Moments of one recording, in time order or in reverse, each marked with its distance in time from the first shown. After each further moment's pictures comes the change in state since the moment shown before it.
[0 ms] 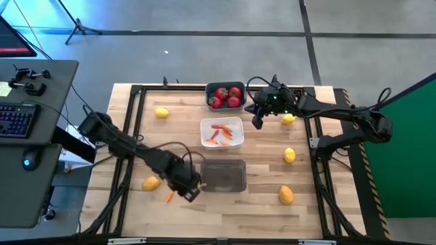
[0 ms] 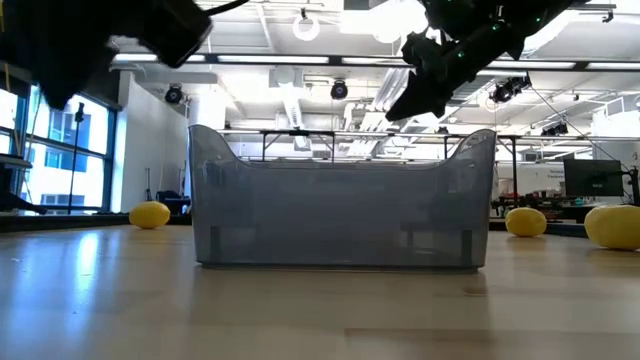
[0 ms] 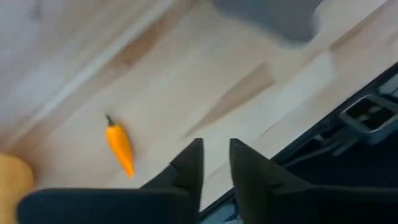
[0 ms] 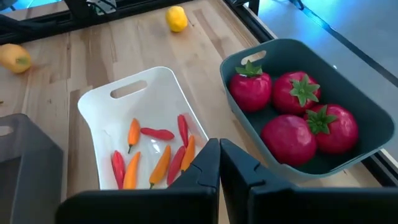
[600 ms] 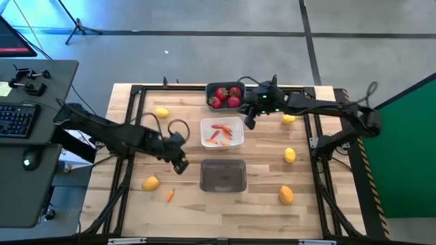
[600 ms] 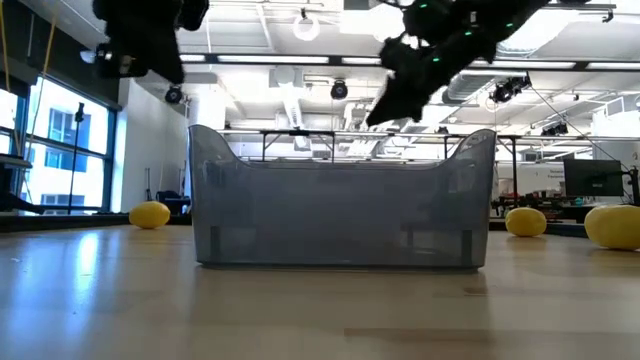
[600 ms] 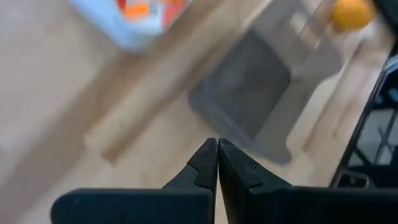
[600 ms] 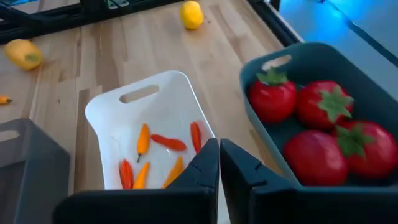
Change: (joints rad) left arm 0.153 -0.419 -0.229 0.106 -0.382 0.348; right arm 0.032 0.156 0.109 0.010 -0.036 -0.008
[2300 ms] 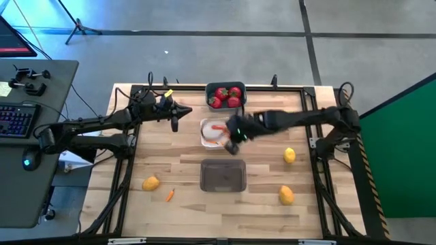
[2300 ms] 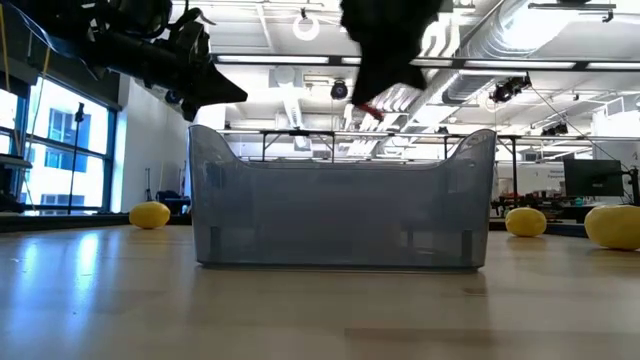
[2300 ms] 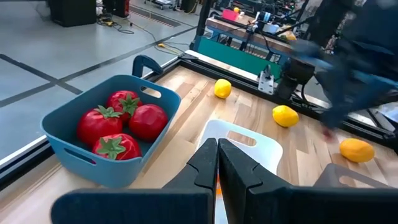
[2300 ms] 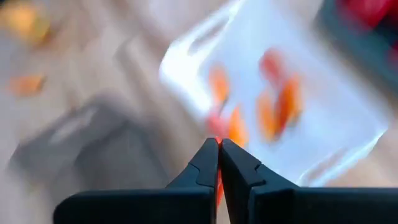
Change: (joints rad) left arm 0.775 -0.269 -0.506 0.981 0.370 0.841; right arm 0.430 0.253 0.439 -0.555 0.313 0.562
